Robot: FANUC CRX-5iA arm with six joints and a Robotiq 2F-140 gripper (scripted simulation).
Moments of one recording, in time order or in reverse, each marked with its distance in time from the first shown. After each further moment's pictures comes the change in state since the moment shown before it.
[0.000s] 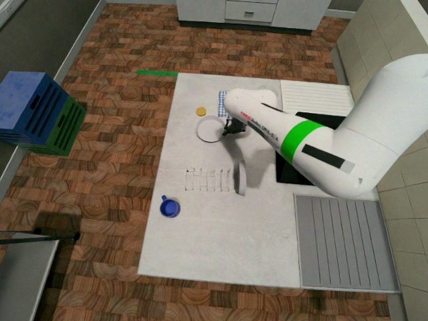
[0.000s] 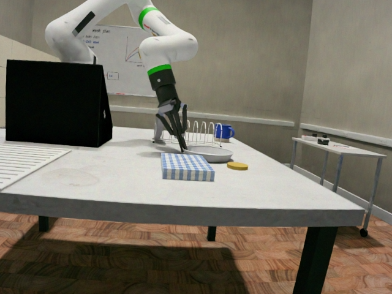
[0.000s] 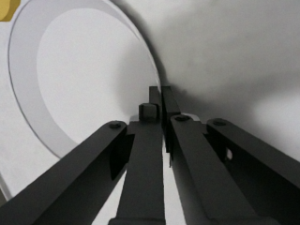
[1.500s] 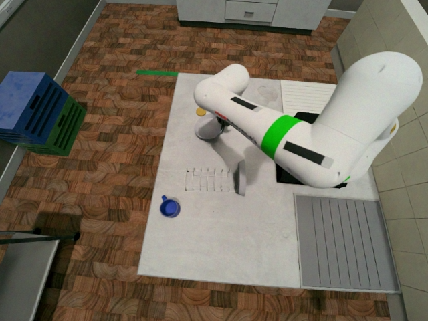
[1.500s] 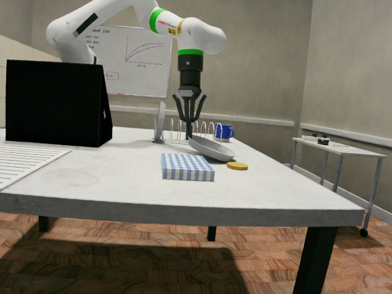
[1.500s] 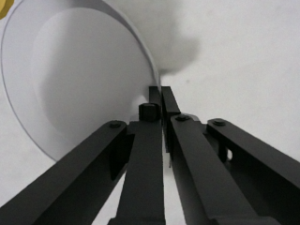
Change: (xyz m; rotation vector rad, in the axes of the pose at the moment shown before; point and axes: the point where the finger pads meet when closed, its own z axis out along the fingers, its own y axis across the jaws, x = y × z) arm 0.001 -0.040 -0.035 -0.334 0.004 -0.003
